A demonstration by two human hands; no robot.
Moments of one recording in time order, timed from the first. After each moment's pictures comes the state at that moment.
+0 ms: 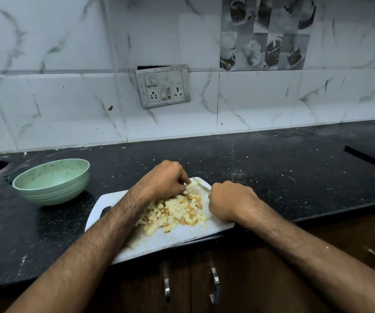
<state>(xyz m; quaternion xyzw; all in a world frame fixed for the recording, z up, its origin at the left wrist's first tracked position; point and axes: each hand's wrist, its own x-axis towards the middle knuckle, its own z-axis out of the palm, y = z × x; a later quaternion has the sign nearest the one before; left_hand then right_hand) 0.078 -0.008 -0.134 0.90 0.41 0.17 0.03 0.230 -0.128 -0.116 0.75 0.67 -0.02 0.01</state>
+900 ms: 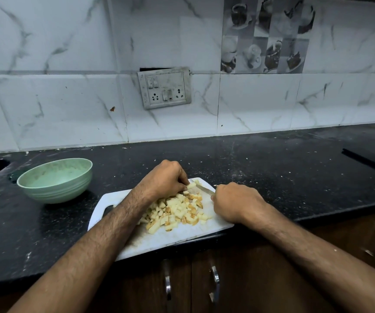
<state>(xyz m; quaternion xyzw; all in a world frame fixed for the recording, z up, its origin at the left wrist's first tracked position) 0.076 -0.007 -0.137 0.89 0.42 0.20 0.05 0.235 -0.138 -0.117 0.74 0.67 -0.01 0.00</state>
